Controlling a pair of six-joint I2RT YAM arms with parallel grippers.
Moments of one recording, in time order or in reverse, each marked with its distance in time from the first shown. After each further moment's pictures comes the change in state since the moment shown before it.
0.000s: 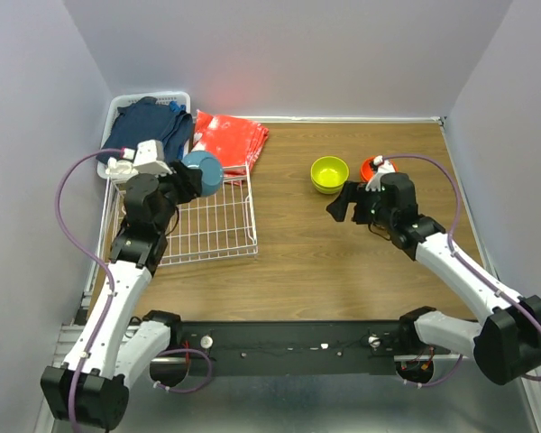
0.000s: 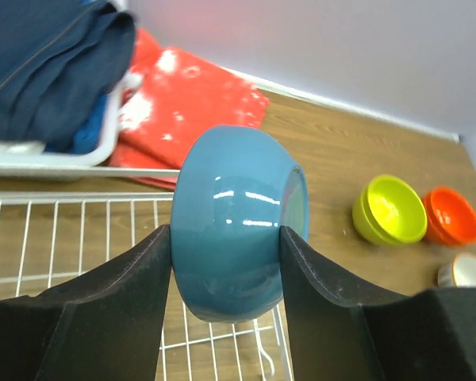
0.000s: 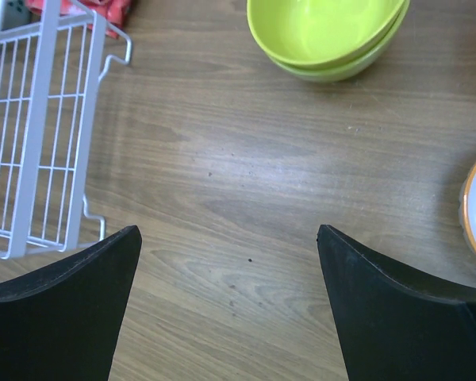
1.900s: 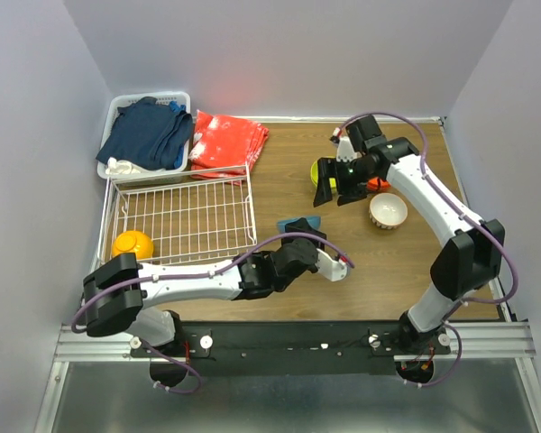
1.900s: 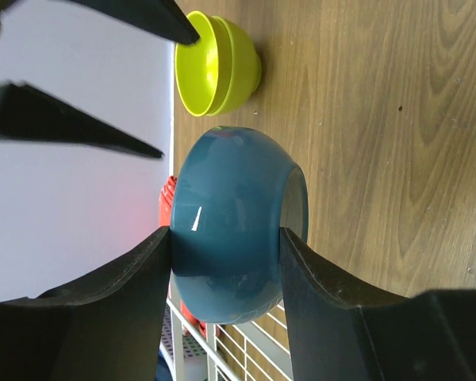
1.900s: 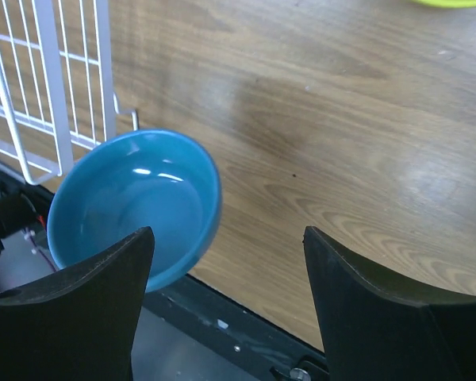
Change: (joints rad) left arm -1.122 0.548 0.083 0.144 -0.505 1.344; right arm 0.019 0.522 0.821 -0.843 -0.200 -0.141
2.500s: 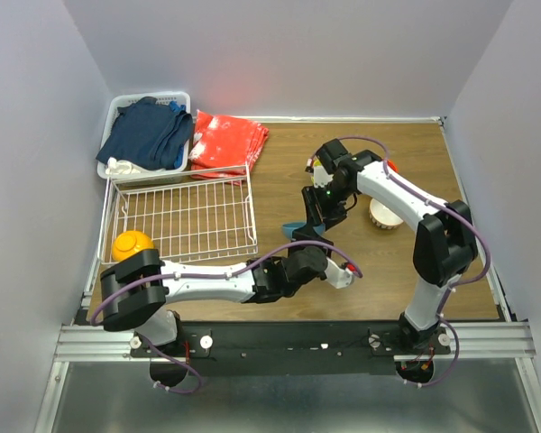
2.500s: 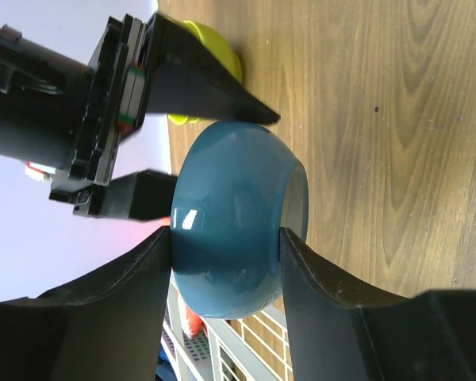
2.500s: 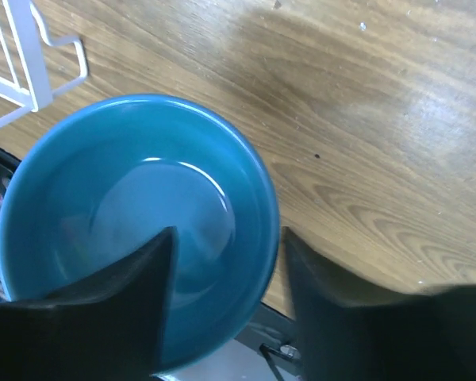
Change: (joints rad) left arm -0.019 0.107 0.005 0.055 -0.042 0.041; right arm 0.124 0.153 -0.072 -0.021 -0.006 -0.048
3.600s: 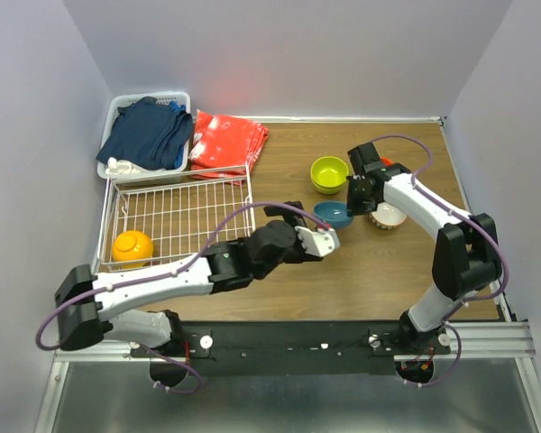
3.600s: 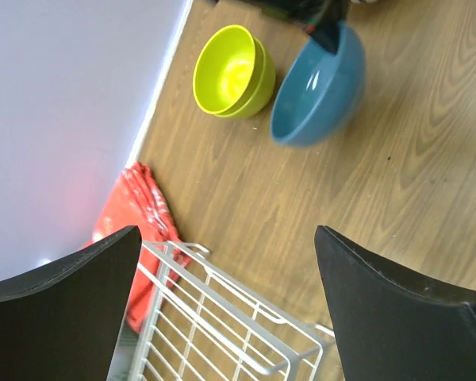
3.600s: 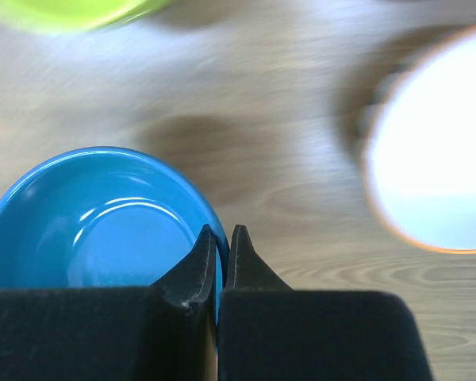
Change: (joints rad) left arm 0.061 -0.253 0.061 -0.182 0.104 -0.325; right arm -0.129 -0.123 -0.209 0.250 0.429 0.190
